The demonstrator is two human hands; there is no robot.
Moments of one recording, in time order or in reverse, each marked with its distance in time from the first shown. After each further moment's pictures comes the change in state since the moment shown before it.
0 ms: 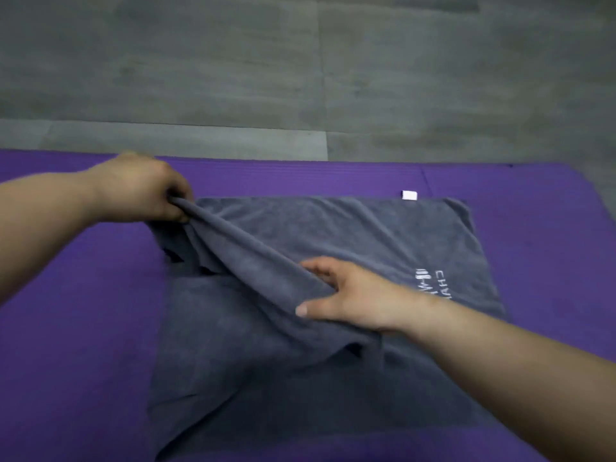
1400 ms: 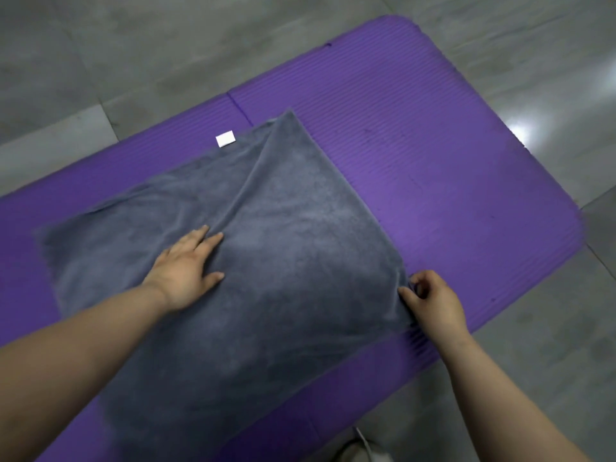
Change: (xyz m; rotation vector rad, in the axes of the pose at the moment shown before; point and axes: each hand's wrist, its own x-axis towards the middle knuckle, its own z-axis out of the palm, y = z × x) left_hand 0.085 0.269 0.104 -0.100 -0.292 0.256; right_hand -0.147 0.306 -0.056 0.191 1.004 0.646
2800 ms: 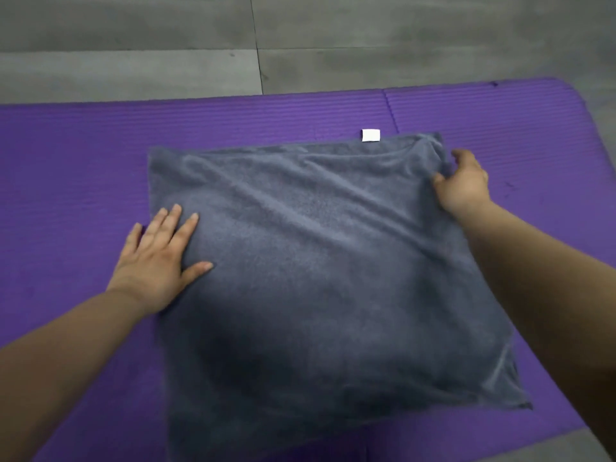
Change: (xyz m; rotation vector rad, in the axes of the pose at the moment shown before) left_hand -0.062 -0.151 0.064 -0.201 0.338 -0.307; right_hand 0.099 -0.232 0.071 -0.297 0.108 -0.393
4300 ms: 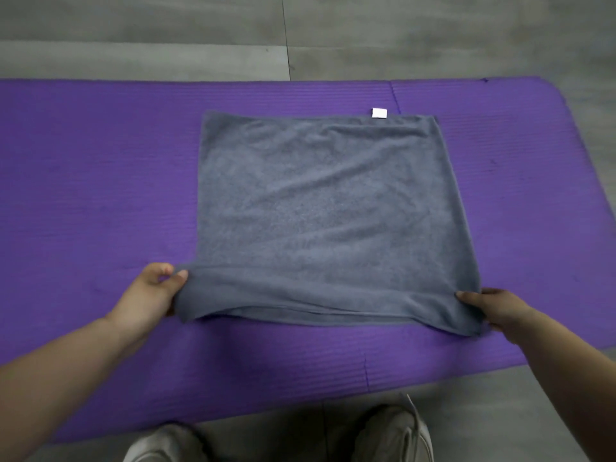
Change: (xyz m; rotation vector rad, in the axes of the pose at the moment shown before) left_hand -0.145 0.000 -0.012 -1.205 -0.001 -0.601; right_hand -0.188 0.114 -0.040 0.370 -0.419 0.531
